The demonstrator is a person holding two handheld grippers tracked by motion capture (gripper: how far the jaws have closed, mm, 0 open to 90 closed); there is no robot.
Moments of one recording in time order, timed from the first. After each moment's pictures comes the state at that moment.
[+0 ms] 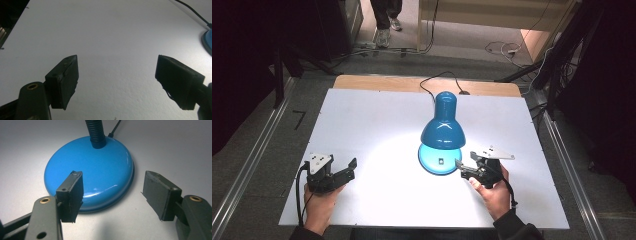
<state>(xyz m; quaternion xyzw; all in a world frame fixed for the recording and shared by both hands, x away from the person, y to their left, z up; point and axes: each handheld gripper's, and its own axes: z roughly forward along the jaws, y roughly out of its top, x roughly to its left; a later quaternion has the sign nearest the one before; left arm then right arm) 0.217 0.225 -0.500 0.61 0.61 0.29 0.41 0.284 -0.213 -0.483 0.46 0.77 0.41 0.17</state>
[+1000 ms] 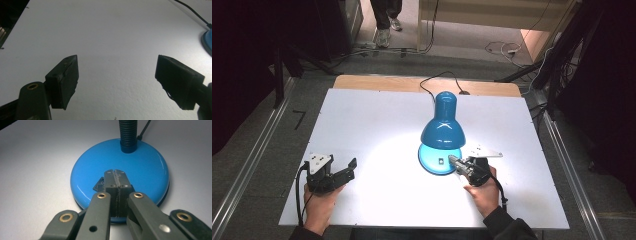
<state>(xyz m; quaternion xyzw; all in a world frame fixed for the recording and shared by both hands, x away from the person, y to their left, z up) 0.217 0.225 -0.500 0.61 0.61 0.29 0.41 0.286 -0.185 -0.486 0.43 0.78 0.43 0.14</state>
